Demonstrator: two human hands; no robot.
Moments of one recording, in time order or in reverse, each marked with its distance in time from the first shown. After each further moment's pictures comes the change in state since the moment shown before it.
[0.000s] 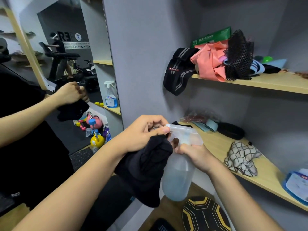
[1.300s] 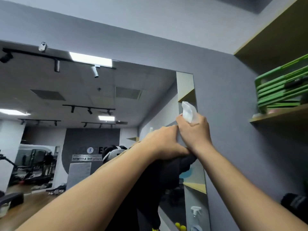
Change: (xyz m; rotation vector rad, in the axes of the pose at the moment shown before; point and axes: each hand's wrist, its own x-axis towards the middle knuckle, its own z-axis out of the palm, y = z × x) left_hand 0.017 0.306 -0.226 1.245 0.623 -0.332; right_hand 0.209 -0.366 0.143 -0.064 0.413 -0.770
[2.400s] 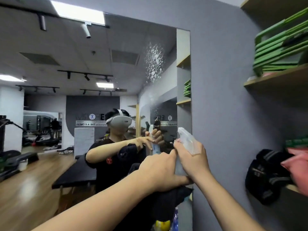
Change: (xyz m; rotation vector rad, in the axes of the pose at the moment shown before) left_hand -0.111 0.030 0.134 0.160 -0.203 -0.109; right_hand -0.141 0.104 -0.054 0.049 -0.183 0.230
